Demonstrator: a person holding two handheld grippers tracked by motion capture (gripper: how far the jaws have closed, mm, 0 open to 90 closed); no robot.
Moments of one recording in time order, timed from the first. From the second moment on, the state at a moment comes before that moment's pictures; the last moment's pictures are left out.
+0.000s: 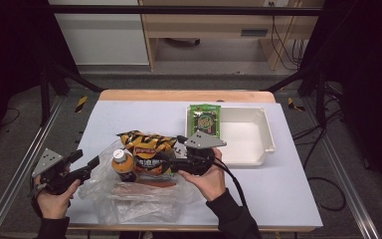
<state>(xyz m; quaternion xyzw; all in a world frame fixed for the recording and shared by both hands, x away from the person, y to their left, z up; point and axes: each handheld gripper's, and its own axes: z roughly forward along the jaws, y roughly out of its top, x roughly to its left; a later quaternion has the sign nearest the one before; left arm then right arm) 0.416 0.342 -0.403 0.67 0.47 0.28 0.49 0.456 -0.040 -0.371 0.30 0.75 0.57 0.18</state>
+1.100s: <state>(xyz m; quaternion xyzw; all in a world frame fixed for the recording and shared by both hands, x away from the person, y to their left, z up) 0.422 0.346 -0.413 0.67 0.49 0.28 0.48 0.471 -0.028 -0.386 0.29 0.76 0.56 0.15</state>
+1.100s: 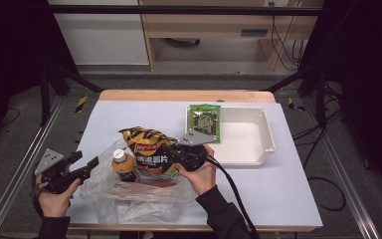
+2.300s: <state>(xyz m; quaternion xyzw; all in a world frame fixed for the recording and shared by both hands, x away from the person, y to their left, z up) 0.422 0.344 -0.415 0.68 0.49 0.28 0.48 0.453 -0.045 -0.335 0.26 0.72 0.62 0.15</state>
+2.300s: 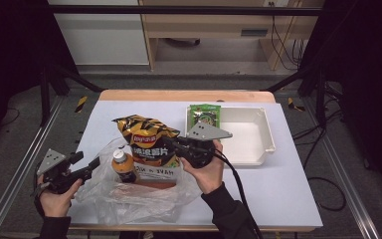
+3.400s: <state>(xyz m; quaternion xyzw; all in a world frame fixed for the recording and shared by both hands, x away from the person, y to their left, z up) 0.422 0.341 -0.414 0.68 0.48 0.28 0.47 0.459 -0.043 -0.308 0.26 0.67 0.67 0.17</state>
